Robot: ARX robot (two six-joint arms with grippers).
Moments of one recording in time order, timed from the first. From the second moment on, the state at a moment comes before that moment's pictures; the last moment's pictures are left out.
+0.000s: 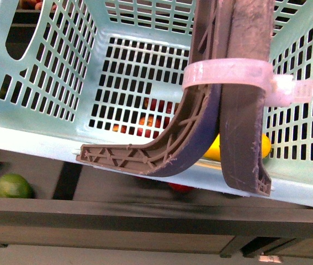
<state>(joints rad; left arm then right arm) -0.55 1.62 1.17 -0.09 0.81 -0.46 -0.05 0.44 0.18 0.06 0.05 0.19</state>
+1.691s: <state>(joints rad) -0.55 1.62 1.17 -0.09 0.80 -0.46 -0.04 0.44 0.18 0.06 0.05 0.19</state>
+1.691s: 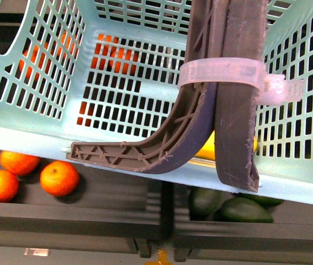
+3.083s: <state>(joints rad) -0.55 1.62 1.17 -0.09 0.81 -0.46 -0.27 2.06 0.95 0.07 -0.01 0.16</state>
